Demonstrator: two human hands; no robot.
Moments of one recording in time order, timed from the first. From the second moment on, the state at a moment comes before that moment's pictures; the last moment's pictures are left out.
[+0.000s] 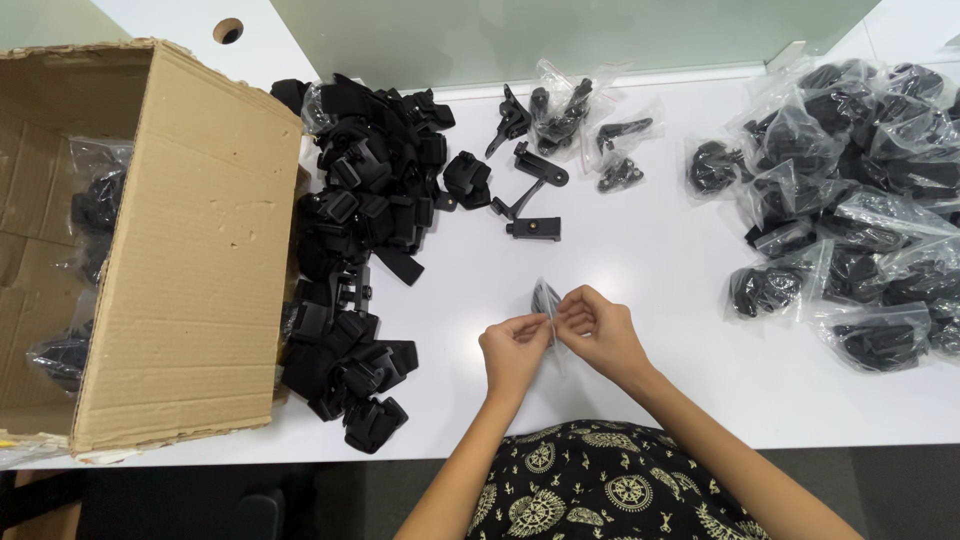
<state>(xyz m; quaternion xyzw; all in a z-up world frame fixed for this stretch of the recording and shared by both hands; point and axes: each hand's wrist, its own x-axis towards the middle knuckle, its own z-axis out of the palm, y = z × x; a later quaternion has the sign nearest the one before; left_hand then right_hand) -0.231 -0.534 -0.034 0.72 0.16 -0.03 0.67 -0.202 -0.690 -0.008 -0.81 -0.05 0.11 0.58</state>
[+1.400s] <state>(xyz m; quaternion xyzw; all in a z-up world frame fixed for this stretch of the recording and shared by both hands) -0.226 -0.506 -0.008 0.87 0.12 0.06 0.47 -0.196 -0.700 0.007 -0.93 -0.09 0.07 0.34</state>
